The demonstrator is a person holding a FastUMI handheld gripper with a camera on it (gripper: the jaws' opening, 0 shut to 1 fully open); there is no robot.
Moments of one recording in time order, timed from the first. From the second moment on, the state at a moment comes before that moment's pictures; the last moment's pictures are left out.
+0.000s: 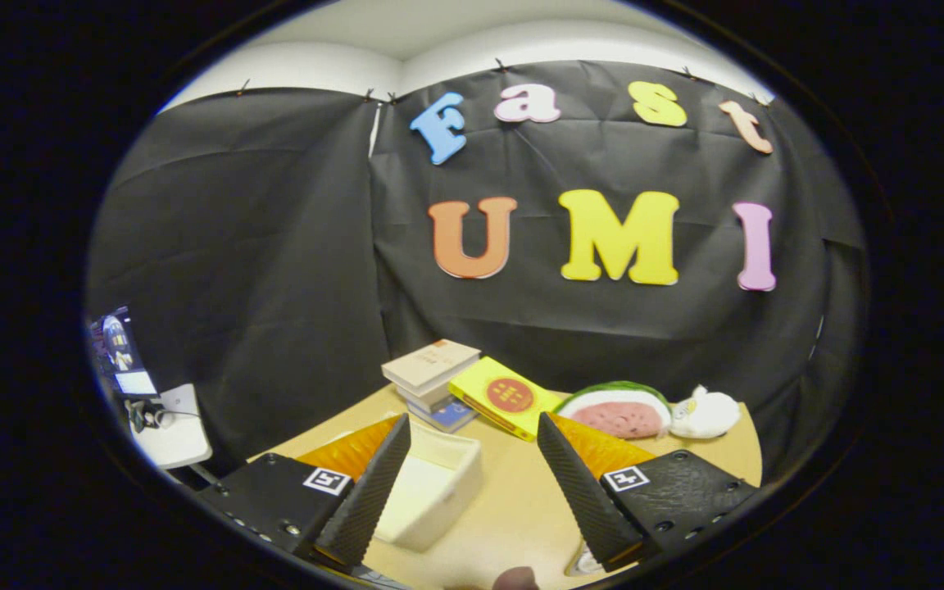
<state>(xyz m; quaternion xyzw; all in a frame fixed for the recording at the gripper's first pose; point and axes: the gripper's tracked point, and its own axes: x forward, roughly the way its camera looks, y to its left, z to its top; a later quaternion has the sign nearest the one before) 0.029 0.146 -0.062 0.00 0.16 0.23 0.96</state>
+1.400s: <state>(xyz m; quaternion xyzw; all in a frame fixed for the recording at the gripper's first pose) 0.077 -0.030 -0.403 0.05 0.46 0.10 0.88</state>
